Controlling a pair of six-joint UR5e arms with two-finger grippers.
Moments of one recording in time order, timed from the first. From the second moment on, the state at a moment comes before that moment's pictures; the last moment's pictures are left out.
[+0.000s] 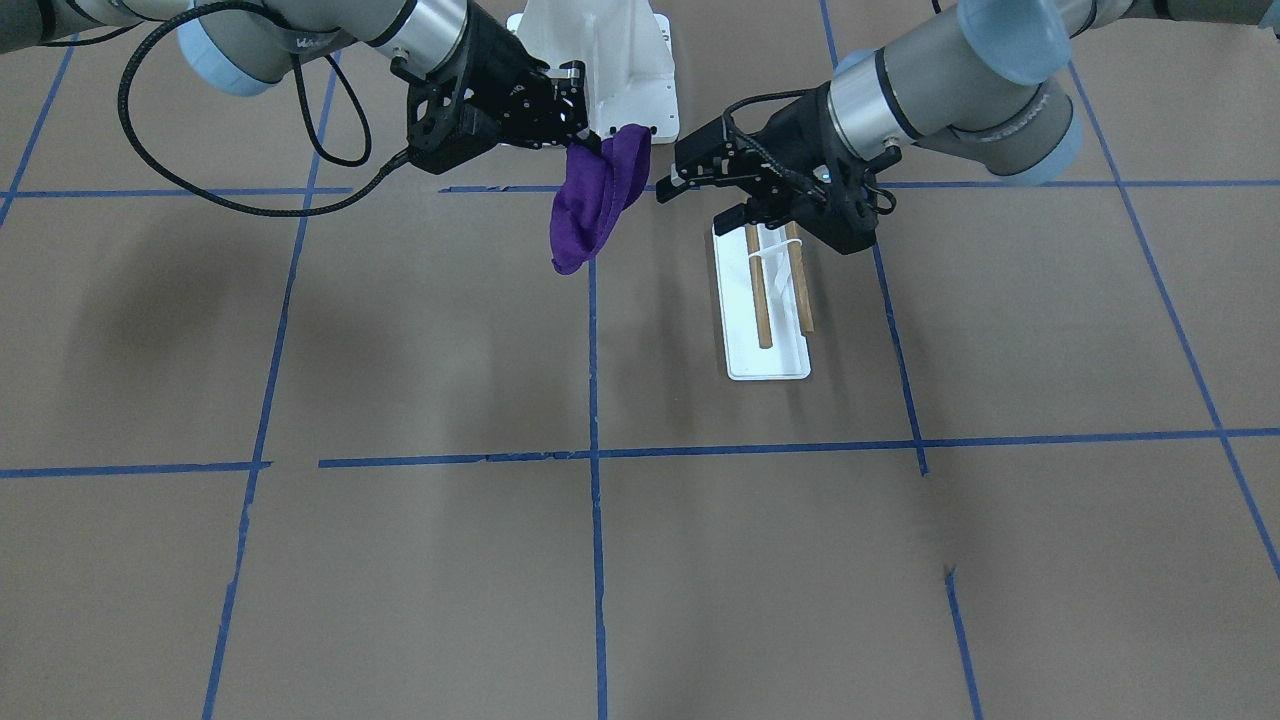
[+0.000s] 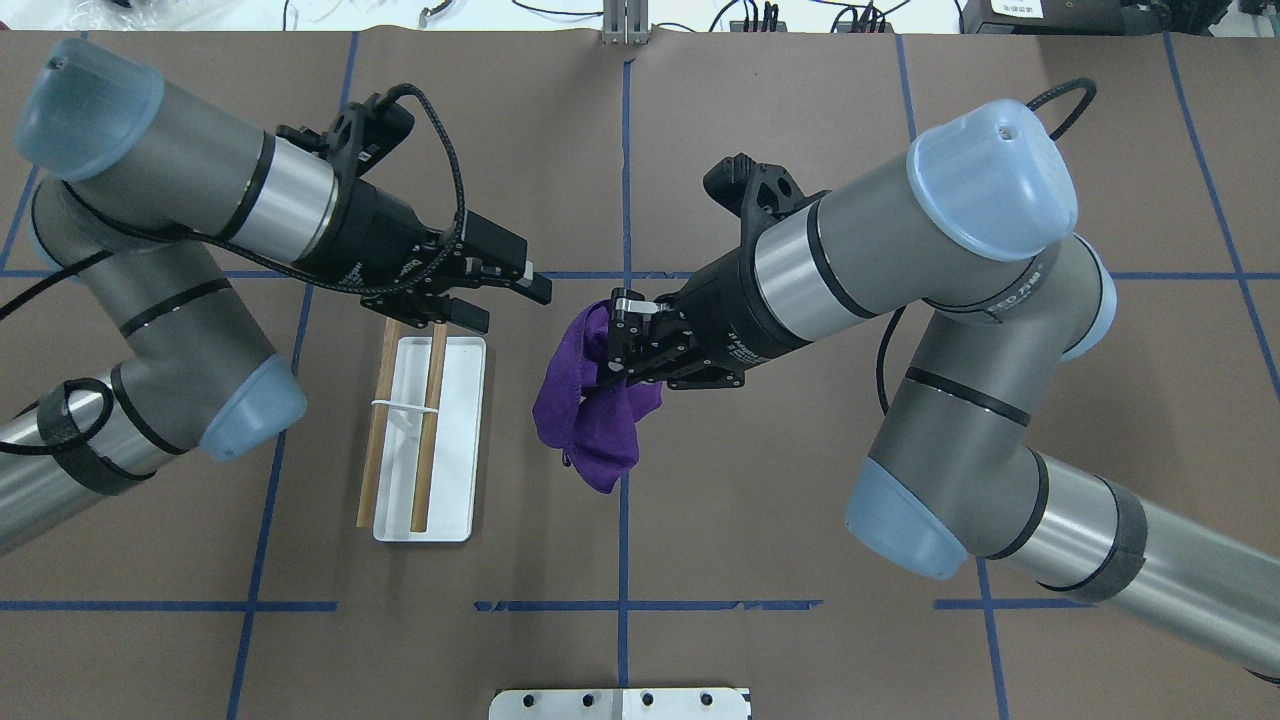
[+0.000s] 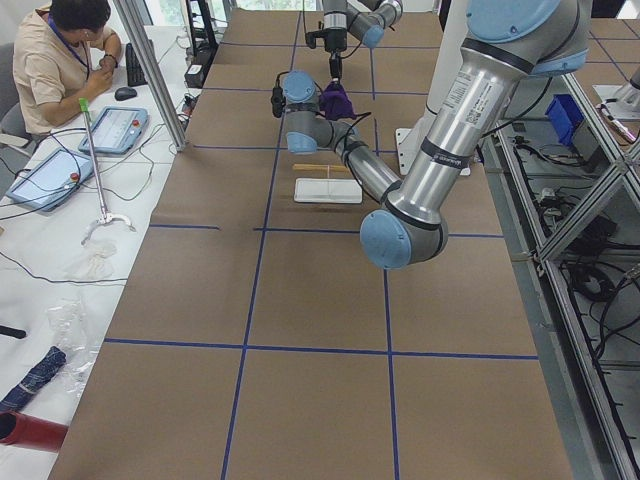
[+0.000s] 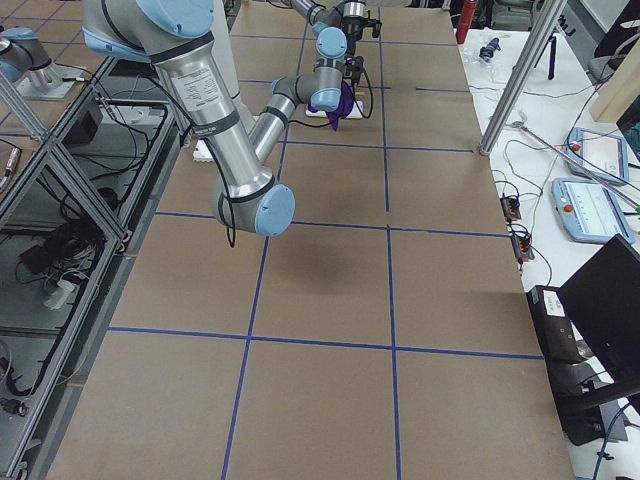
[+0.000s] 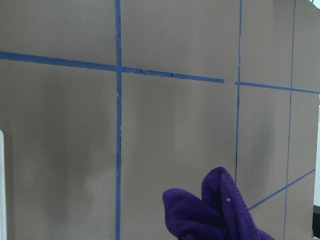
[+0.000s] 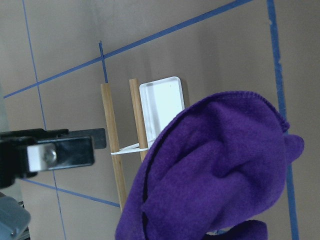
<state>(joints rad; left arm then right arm) -0.76 -2.10 -1.73 -2.44 -2.36 -1.57 0.61 -0.99 1.89 -1.04 2.21 1.65</state>
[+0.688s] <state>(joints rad) -0.70 -2.14 -1.70 -2.45 -2.31 -1.61 0.59 -0.97 1.90 -1.03 2.20 1.65</state>
